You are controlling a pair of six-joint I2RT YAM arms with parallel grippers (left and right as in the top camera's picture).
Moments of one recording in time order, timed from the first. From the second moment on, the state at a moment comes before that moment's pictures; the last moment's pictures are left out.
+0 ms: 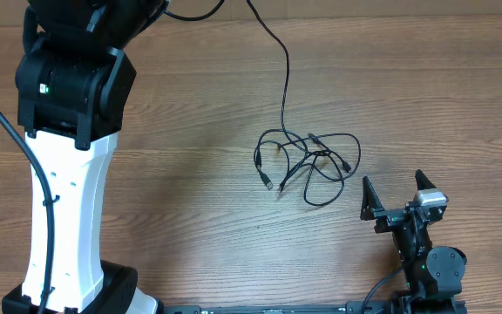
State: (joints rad) left arm -0.28 1.71 2.37 -0.56 0.31 -0.24; right arm 0.03 0.01 0.02 -0.03 -0.10 0.04
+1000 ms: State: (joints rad) left arm 0.12 1.84 2.37 -0.18 0.32 -0.78; right arm 0.03 0.01 0.02 -0.03 -0.10 0.04
